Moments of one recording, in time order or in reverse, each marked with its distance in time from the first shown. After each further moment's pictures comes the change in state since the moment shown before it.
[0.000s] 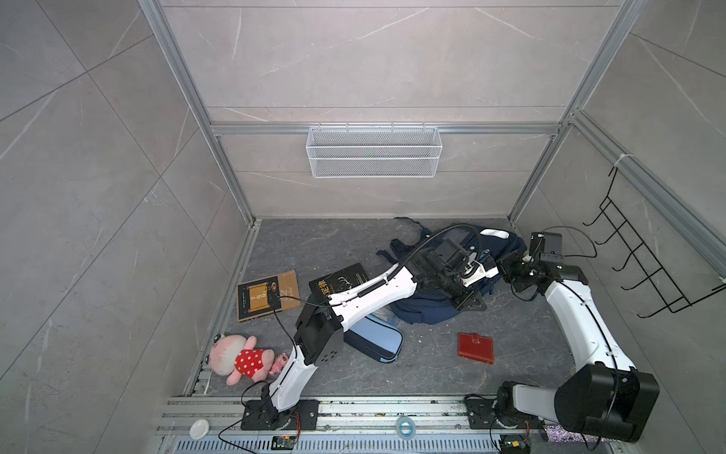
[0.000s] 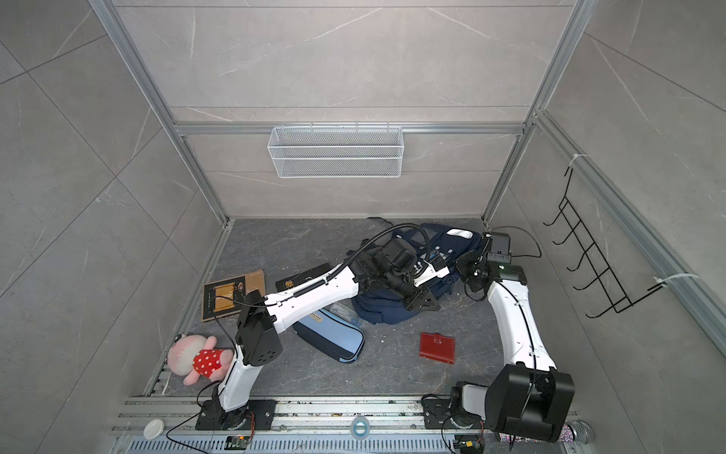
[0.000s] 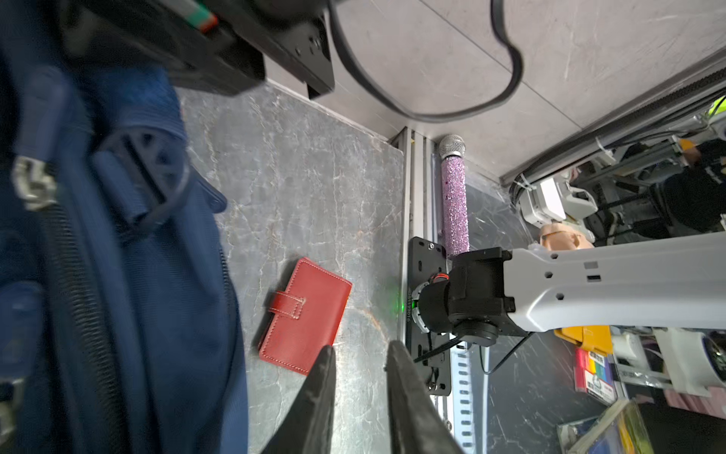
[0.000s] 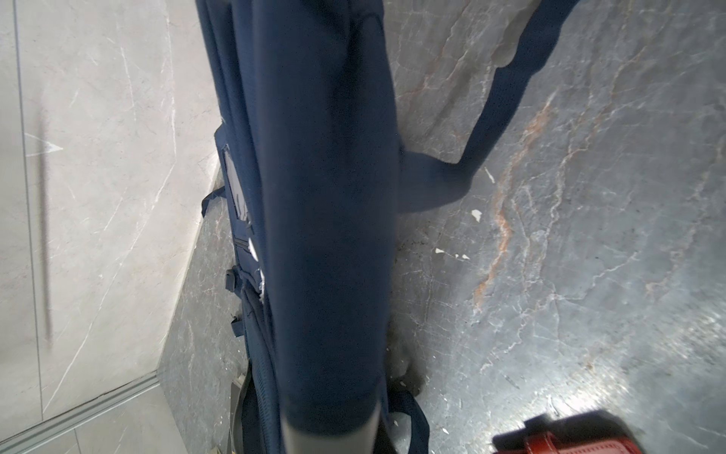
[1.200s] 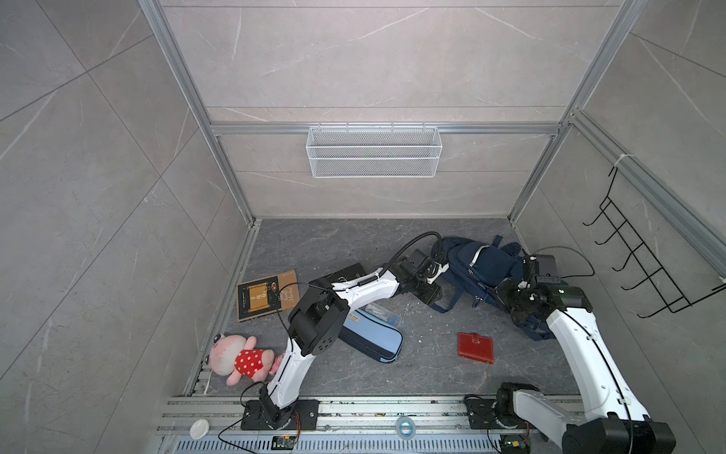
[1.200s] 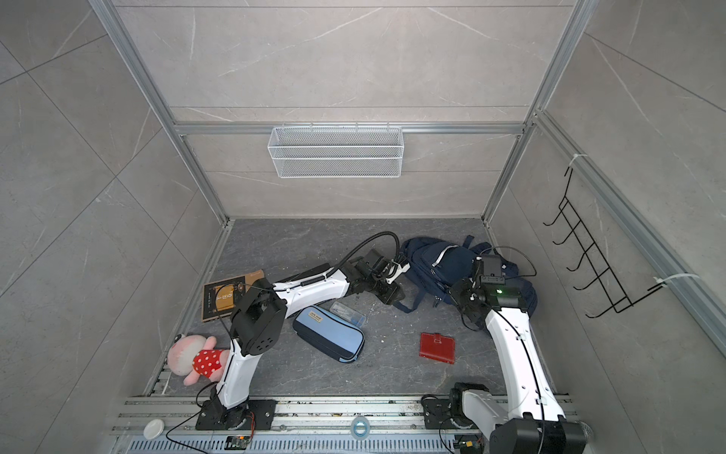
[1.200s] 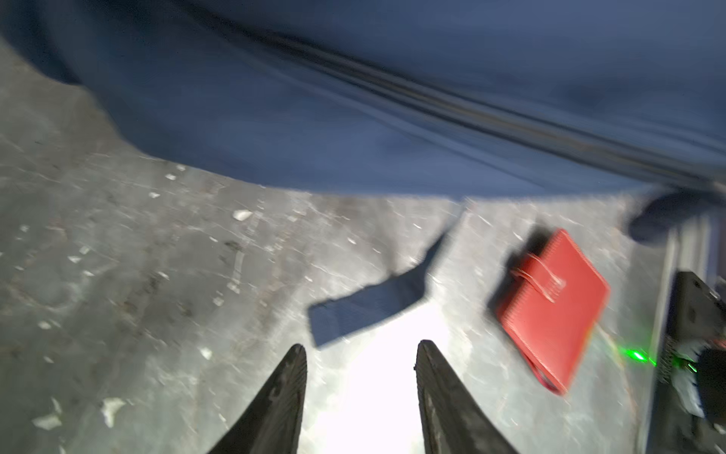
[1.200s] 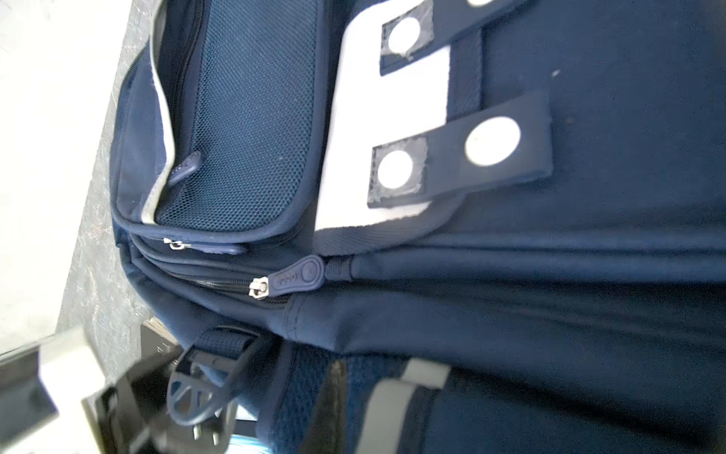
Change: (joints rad) left arm 0.127 -0.061 -0.434 0.286 -0.355 -0.034; right arm 0.103 -0.207 -0.124 -0.251 0.075 -0.056
